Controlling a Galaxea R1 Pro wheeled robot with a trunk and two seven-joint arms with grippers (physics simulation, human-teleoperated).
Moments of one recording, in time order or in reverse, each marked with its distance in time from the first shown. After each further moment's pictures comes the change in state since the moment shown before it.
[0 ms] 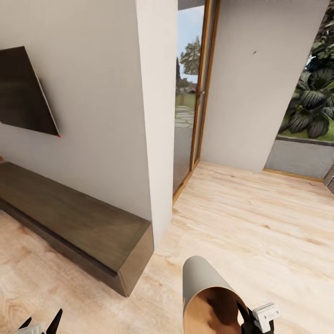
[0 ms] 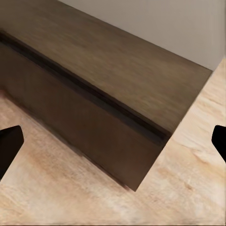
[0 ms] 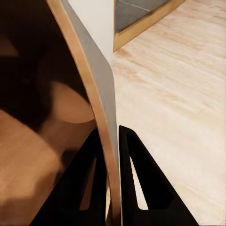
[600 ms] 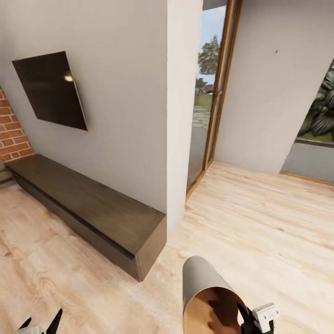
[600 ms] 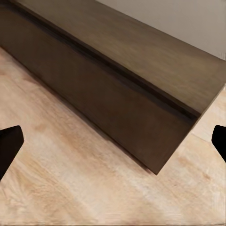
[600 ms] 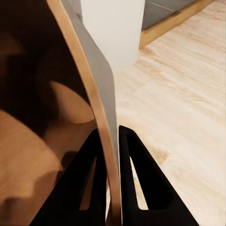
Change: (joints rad) left arm 0.000 0.000 0.000 0.002 -0.001 -0.002 0.000; right arm 0.000 0.001 0.001 0.001 0.000 0.000 -0.002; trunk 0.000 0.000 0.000
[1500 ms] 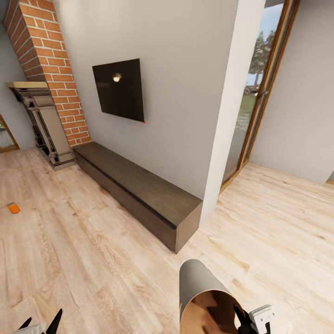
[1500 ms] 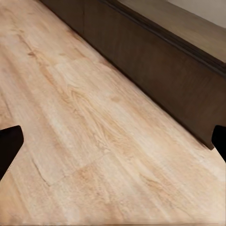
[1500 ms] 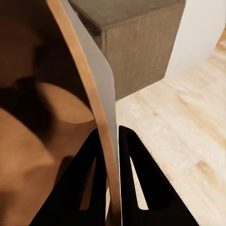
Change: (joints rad) left arm 0.000 0.000 0.000 0.000 0.000 0.000 0.000; right arm 0.000 0.000 0.028 0.018 0.003 -0.001 0.000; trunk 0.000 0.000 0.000
